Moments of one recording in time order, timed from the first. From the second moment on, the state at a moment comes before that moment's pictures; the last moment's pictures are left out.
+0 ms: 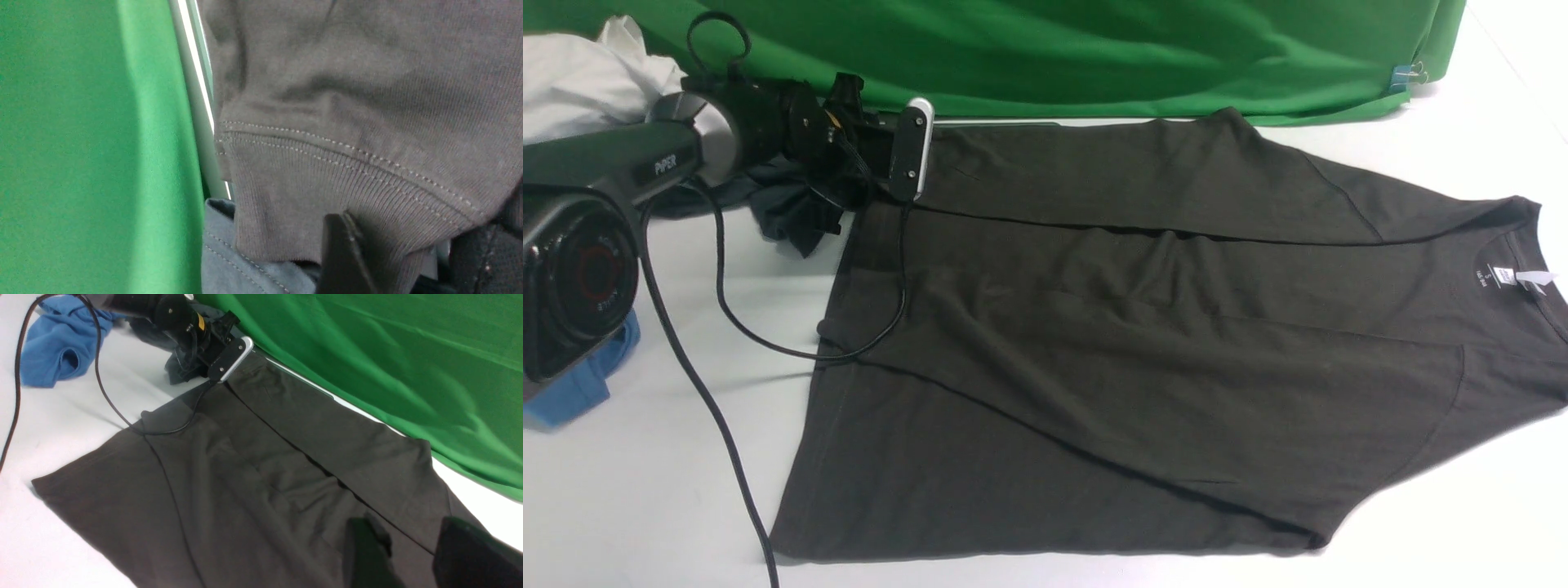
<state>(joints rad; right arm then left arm) 0.67 0.74 -1.06 -0.19 0.85 0.01 -0.06 2.35 -1.81 0.02 0.34 1.68</state>
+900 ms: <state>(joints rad) 0.67 0.74 -1.06 -0.19 0.89 0.02 -0.10 2.17 -1.81 0.03 0.69 1.42</state>
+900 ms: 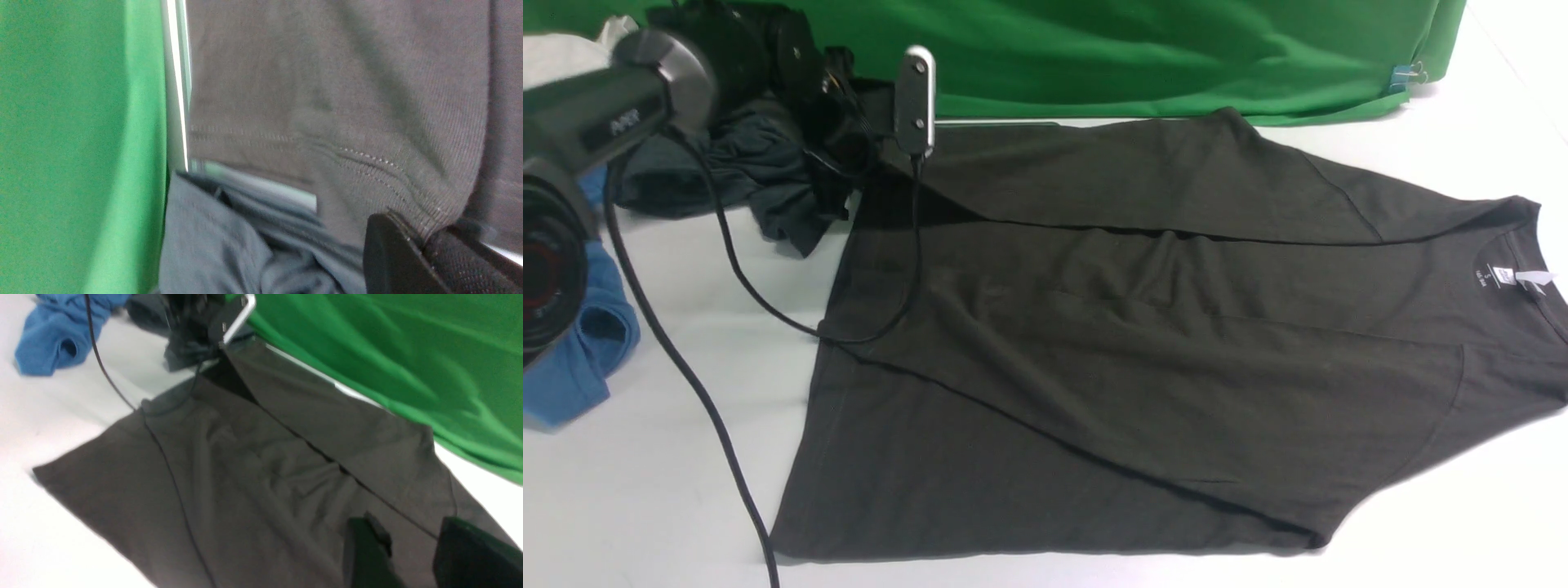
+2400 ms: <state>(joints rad) 0.67 0.74 -0.97 -0.19 0.92 0.04 -0.19 1.75 -1.15 0.19 0.70 1.13</state>
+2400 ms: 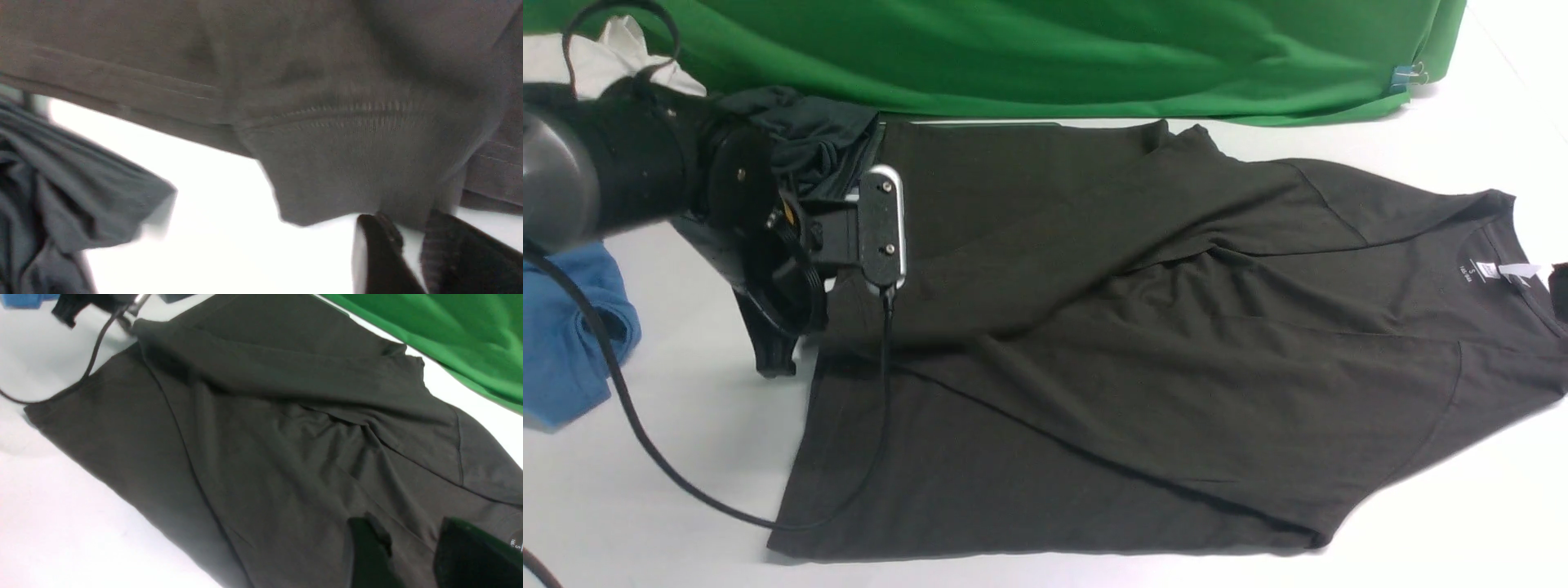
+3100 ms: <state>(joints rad) 0.39 1.54 -1.22 0.05 0.78 -0.49 -0.43 1.21 -1.07 0.01 0.89 0.35</state>
